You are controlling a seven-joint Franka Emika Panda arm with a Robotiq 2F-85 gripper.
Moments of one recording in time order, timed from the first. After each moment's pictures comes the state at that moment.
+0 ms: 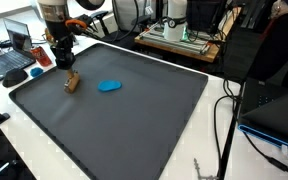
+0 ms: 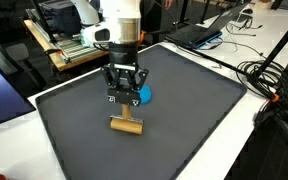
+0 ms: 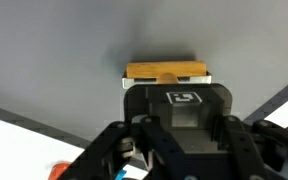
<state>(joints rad) -0.06 0.48 -0.24 -1.83 -0.04 2.54 0.74</state>
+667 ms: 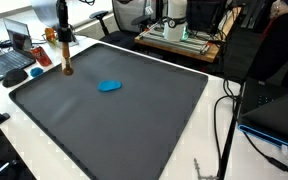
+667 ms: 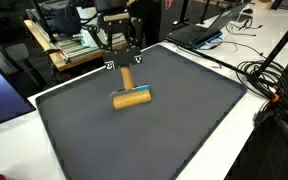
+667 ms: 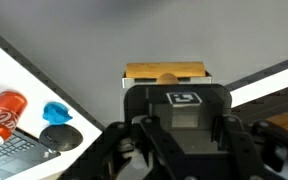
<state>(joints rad) -0.13 0.14 -0.16 -2.09 0.05 2.63 0.16</state>
